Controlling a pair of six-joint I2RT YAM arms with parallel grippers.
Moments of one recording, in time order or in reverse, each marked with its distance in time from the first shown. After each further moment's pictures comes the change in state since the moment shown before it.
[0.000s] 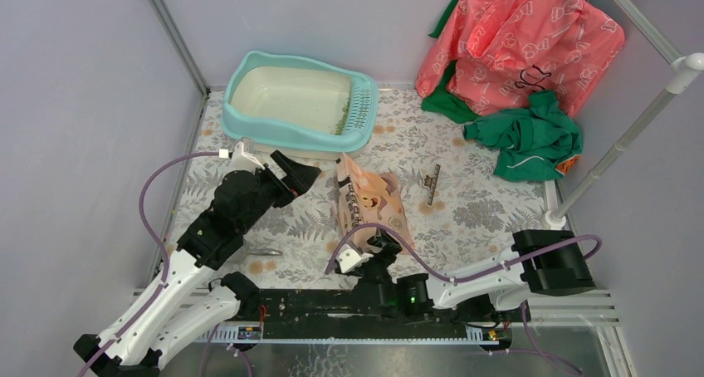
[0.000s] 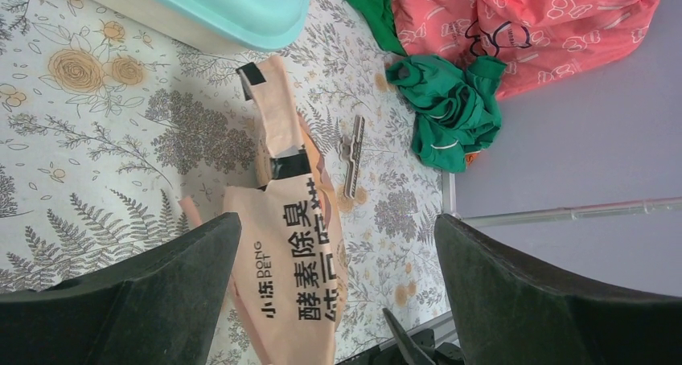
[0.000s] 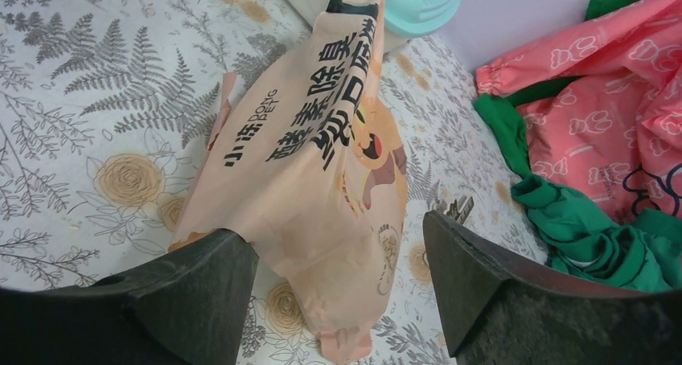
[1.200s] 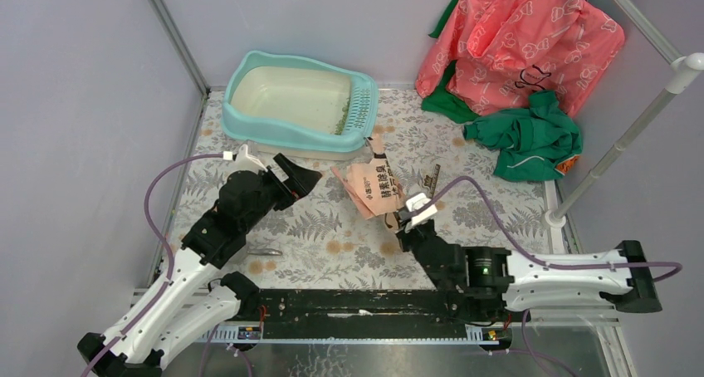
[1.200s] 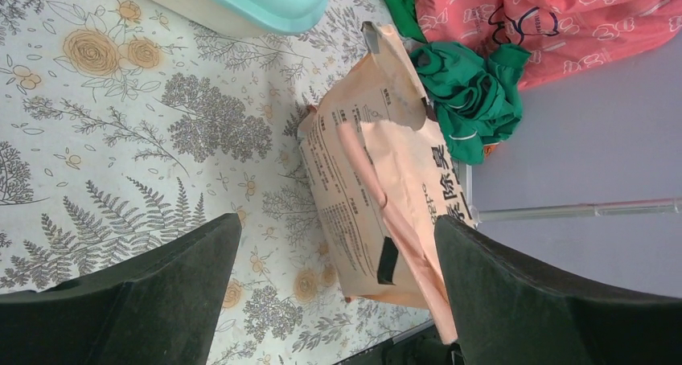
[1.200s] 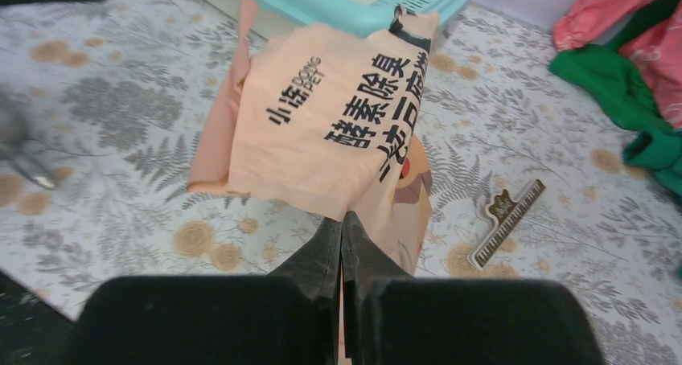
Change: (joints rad) left arm 0.025 0.010 -0.041 0.004 0.034 0.006; right arm -0.180 -0.580 -0.054 -0.287 -0.268 0.263
